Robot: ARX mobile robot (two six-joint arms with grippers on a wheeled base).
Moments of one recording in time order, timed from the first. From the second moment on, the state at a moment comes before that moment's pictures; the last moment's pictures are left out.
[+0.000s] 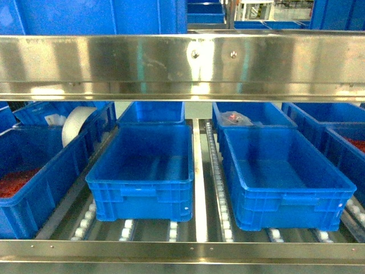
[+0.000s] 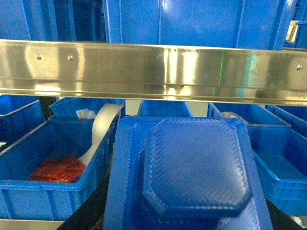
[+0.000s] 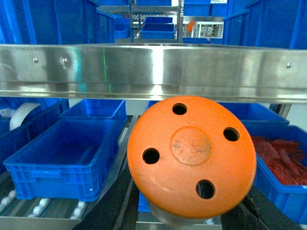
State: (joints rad) left arm 0.00 0.01 0.01 -0.01 0.00 0.00; right arm 0.00 0.01 0.01 -0.01 0.00 0.01
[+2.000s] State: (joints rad) left arm 0.00 0.01 0.01 -0.01 0.00 0.00; right arm 0.00 0.01 0.01 -0.01 0.00 0.01
